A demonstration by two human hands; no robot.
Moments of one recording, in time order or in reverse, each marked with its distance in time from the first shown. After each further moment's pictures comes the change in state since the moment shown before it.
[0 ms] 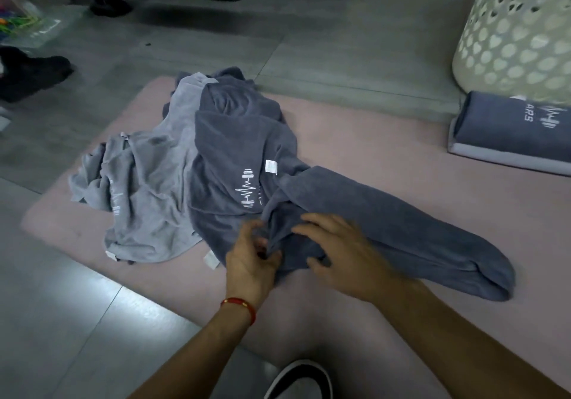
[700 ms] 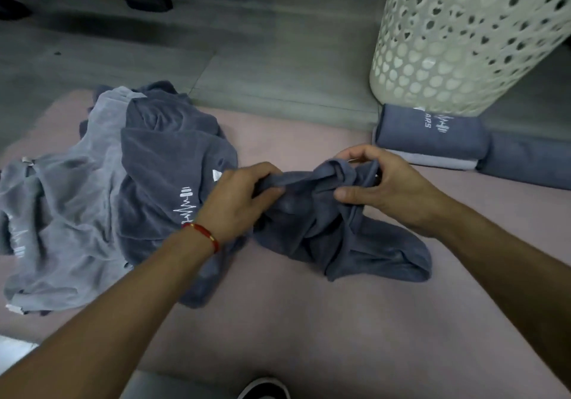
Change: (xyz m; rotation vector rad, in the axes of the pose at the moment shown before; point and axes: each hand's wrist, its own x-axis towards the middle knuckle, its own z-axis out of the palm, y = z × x) left_hand 0.080 0.115 0.003 0.109 -0.344 0.778; right_hand -0.027 0.037 -0.164 0.640 0.243 0.411
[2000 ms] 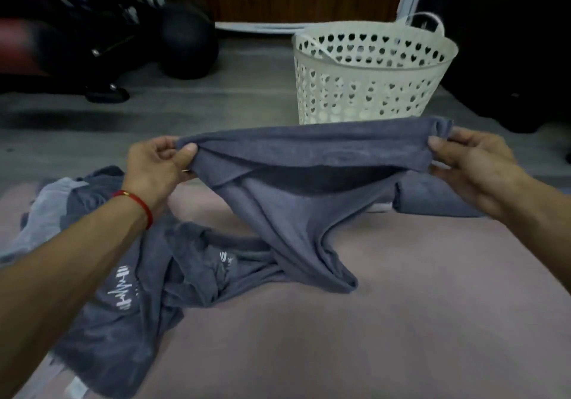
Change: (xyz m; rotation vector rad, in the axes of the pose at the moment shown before) left_hand 0.125 0.070 -0.041 -0.630 0.409 -0.250; right_hand -0.067 -0.007 -0.232 0.455 0.656 -0.097
